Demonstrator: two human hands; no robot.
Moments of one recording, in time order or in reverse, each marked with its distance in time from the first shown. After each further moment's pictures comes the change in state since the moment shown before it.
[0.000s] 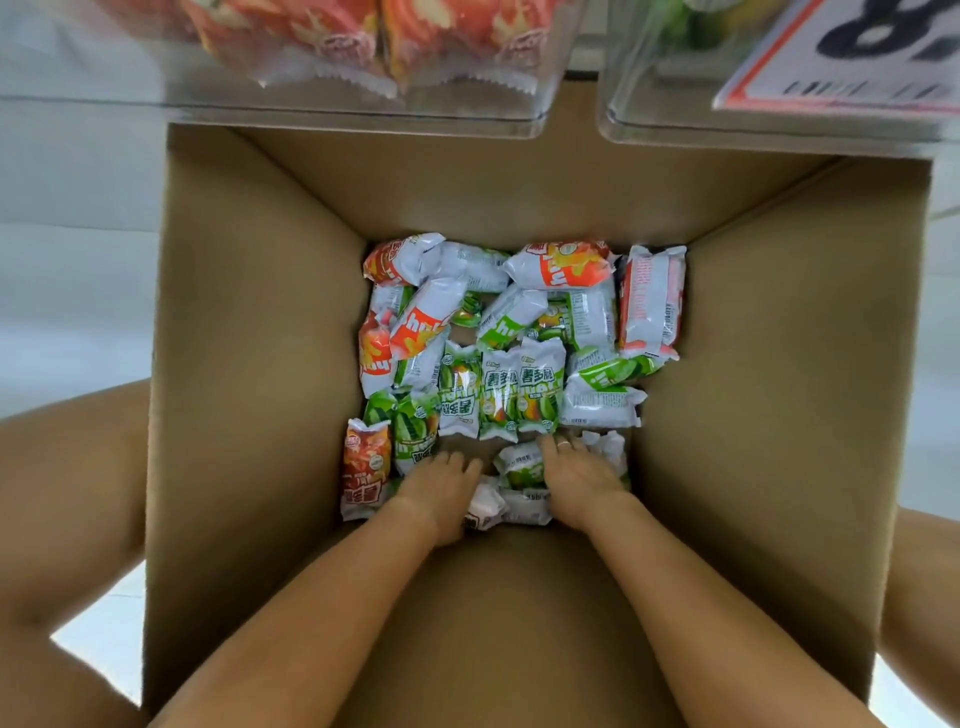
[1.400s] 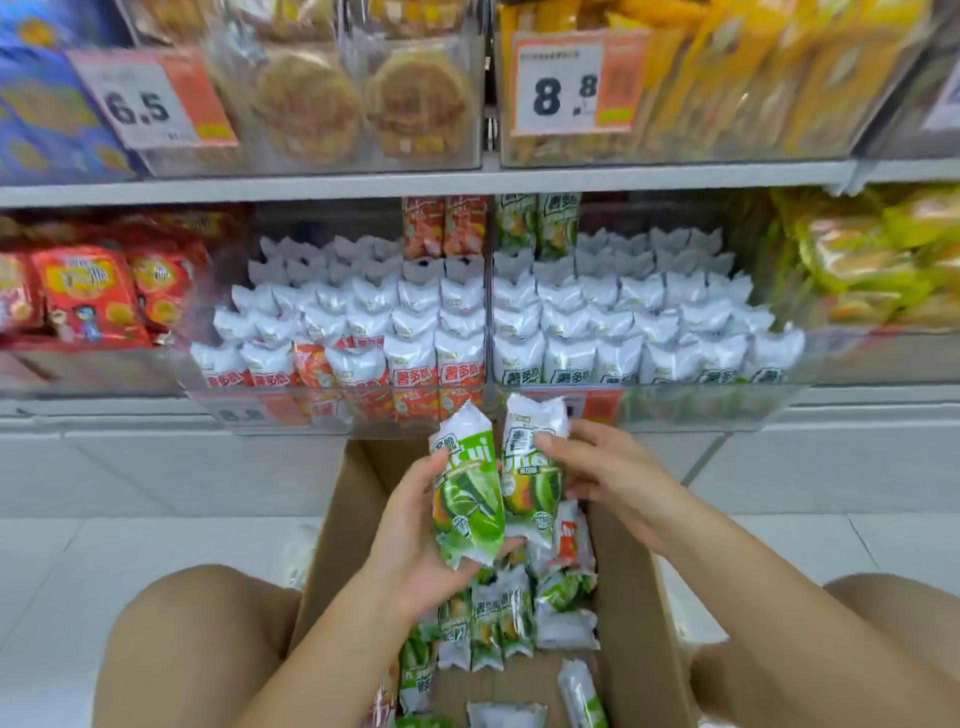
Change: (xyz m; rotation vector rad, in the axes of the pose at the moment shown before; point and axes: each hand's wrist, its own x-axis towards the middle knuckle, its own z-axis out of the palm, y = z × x) left_hand -0.261 0.064 -0.189 -2.234 0.199 0.824; right_hand -0.299 -0.014 -0.228 1.404 0.625 -0.411
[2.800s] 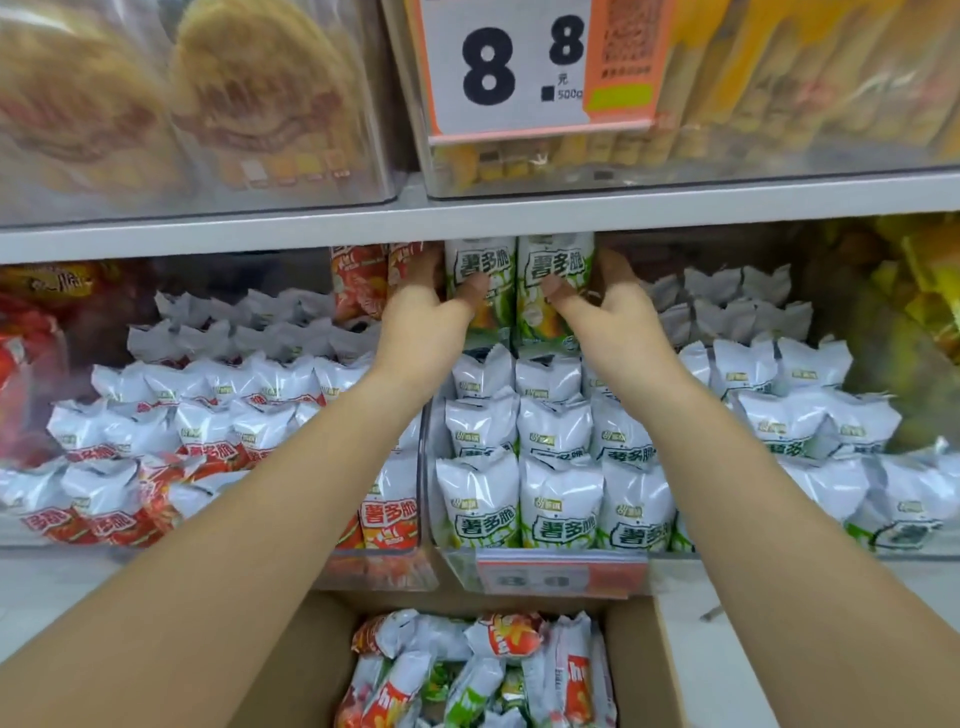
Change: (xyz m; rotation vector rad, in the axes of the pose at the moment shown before) left_hand 0.224 0.158 0.080 1.288 0.512 0.920; right_hand 0.198 -0.105 -0.071 -0.233 0.418 -0.537
